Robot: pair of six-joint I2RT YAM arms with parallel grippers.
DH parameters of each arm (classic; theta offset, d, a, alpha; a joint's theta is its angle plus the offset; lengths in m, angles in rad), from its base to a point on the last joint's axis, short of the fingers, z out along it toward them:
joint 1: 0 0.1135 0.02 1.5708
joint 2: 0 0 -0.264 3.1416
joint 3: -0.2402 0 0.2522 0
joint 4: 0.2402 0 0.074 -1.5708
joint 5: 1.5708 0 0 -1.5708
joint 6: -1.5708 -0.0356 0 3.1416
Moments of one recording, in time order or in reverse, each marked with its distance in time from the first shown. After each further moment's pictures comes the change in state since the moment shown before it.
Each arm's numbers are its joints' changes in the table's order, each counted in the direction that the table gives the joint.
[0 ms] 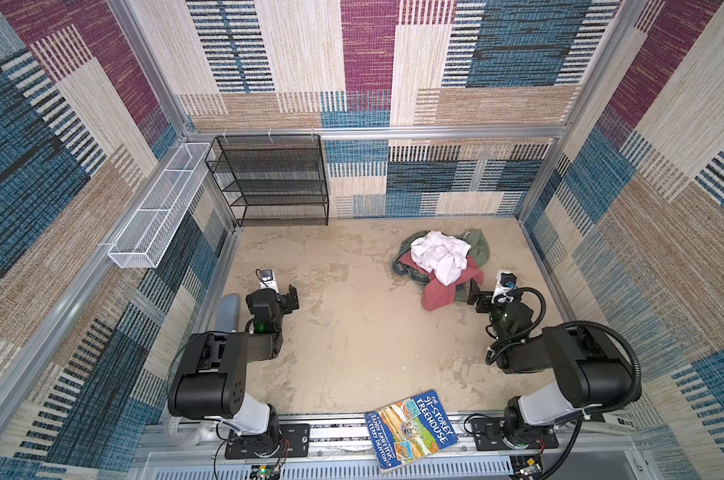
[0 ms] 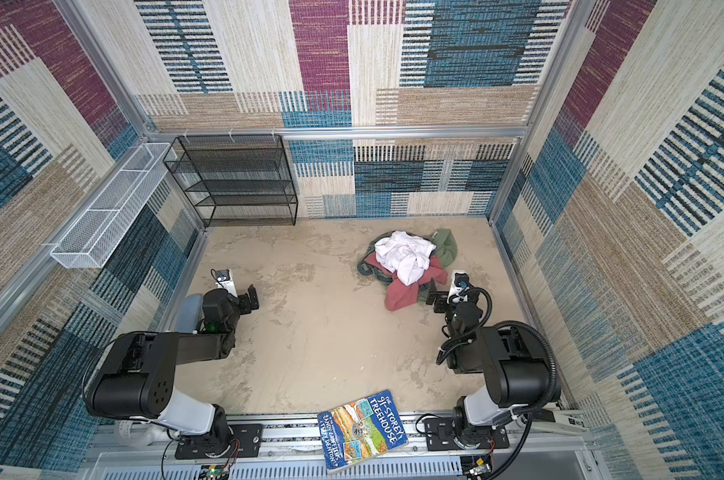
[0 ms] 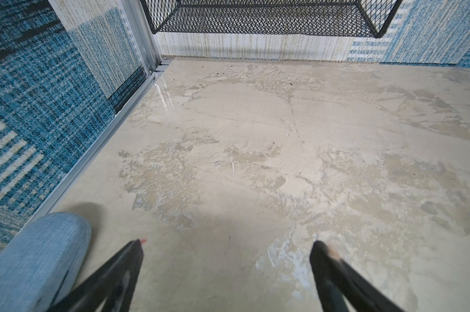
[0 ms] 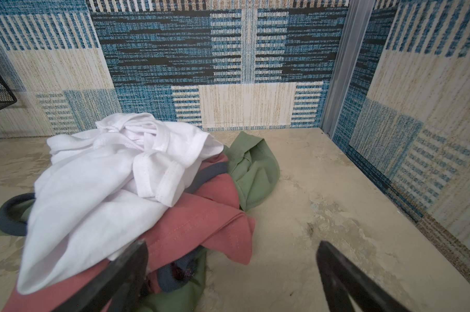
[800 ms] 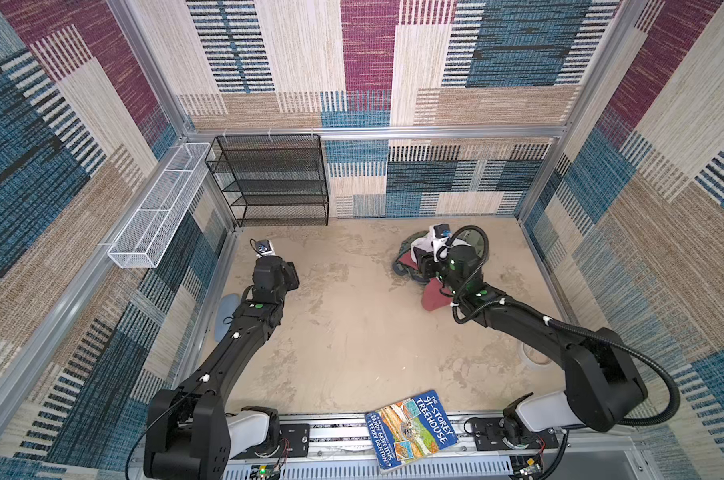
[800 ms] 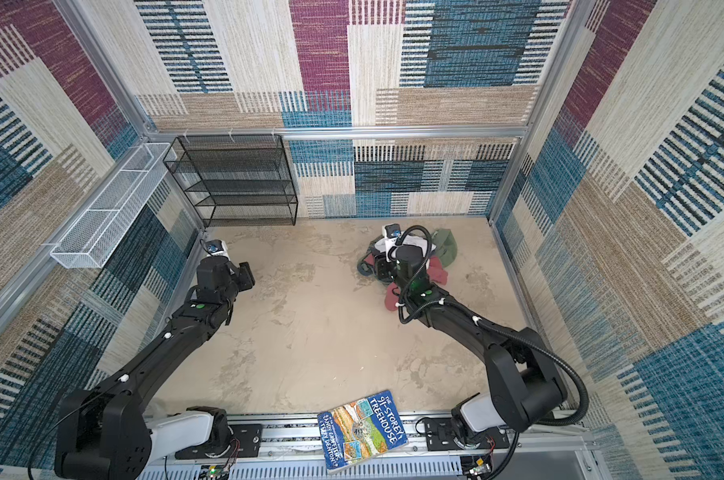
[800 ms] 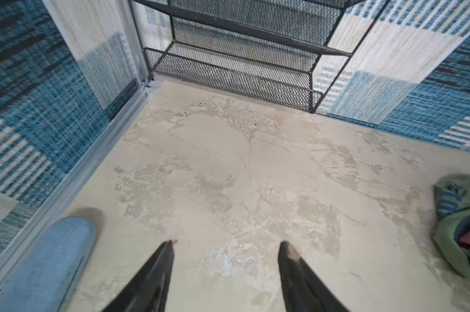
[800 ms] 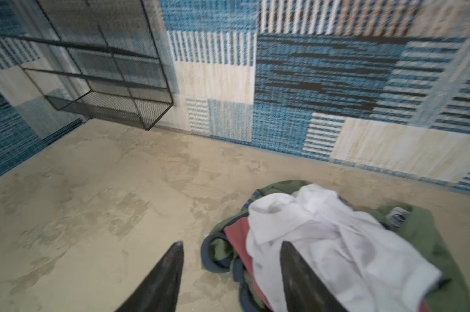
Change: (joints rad) left arm -0.135 0.291 -0.401 0.829 -0.069 0.268; right arm 0.482 0.040 -0.728 0.974 0.030 -0.053
